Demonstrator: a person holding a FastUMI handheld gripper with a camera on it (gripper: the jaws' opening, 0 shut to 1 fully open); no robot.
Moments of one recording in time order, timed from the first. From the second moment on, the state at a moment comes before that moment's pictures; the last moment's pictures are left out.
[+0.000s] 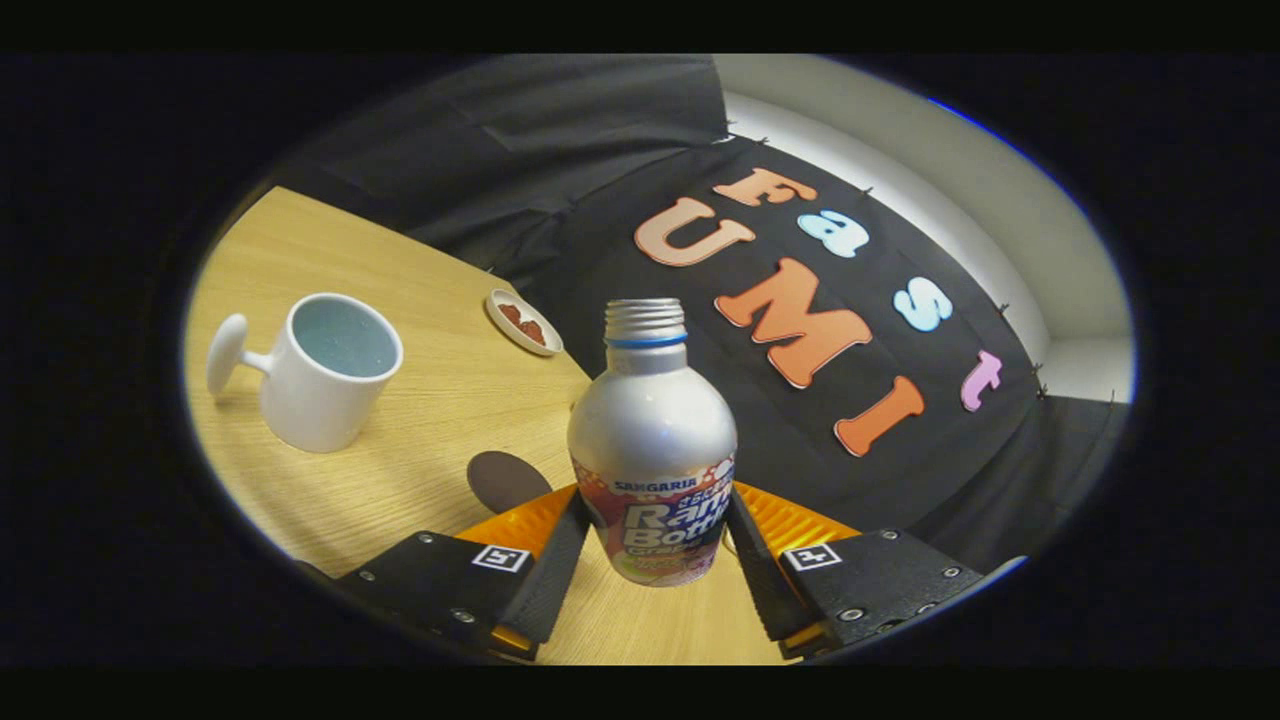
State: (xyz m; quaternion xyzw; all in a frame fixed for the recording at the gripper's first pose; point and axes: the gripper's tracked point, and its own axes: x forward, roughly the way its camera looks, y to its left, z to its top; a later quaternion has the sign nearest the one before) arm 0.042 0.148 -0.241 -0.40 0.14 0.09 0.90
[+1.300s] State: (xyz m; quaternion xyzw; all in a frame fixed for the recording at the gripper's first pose) arm 0.062 0.183 -0.232 -0.67 0.02 0.10 0.73
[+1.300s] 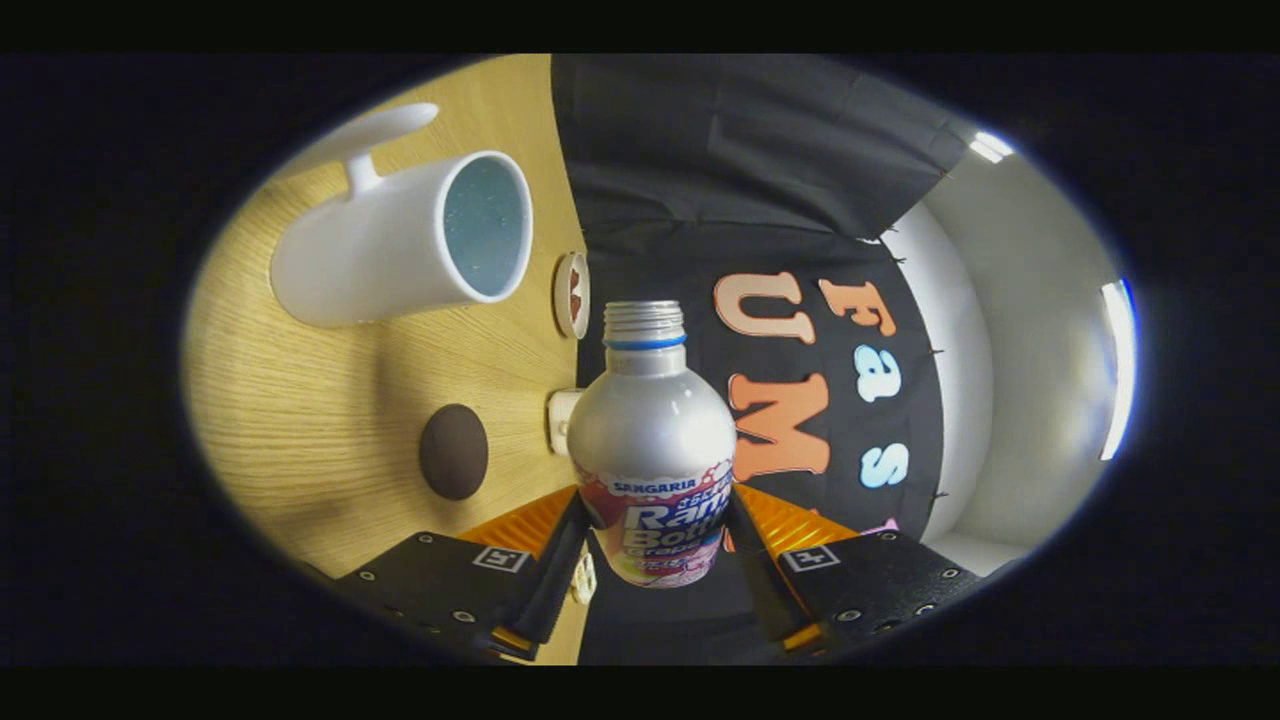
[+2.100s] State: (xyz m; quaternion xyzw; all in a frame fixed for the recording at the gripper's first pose) arm 0.063 0.189 -0.223 -0.72 -0.03 0.11 0.68
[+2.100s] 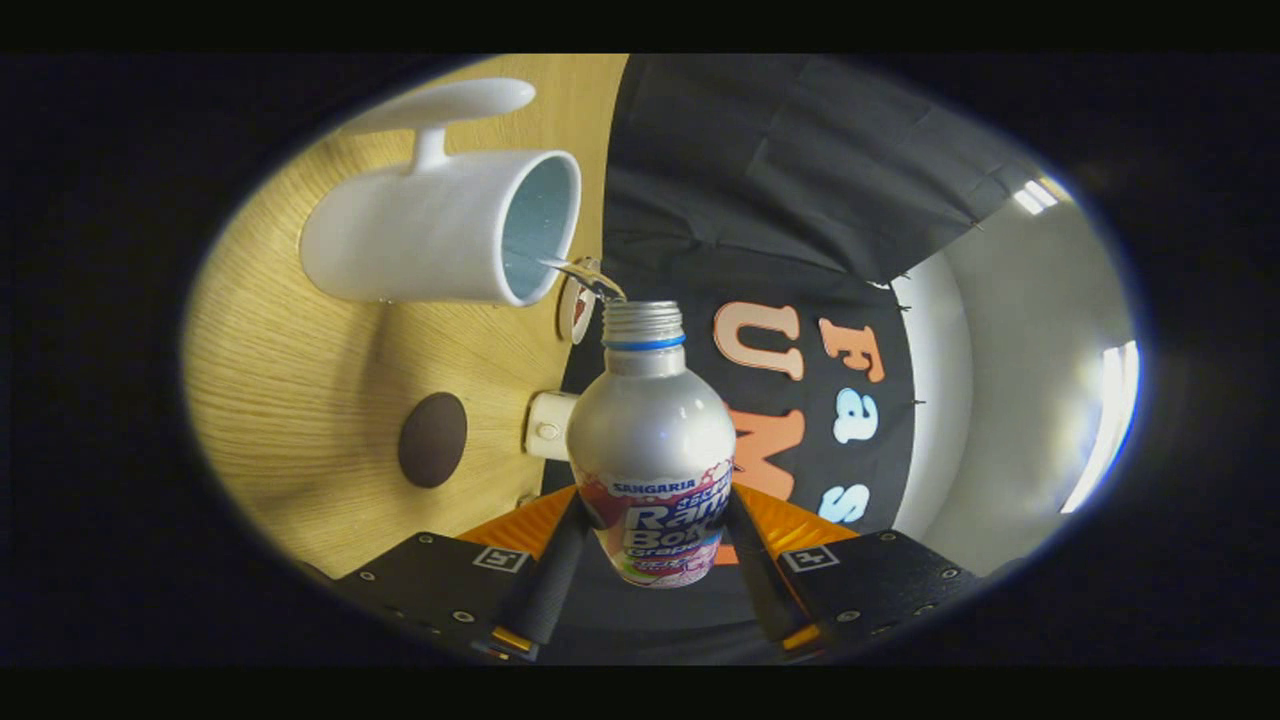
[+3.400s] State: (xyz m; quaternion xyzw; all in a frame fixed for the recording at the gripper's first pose) arm 0.066 0.200 -0.197 -0.76 -0.06 0.11 0.64
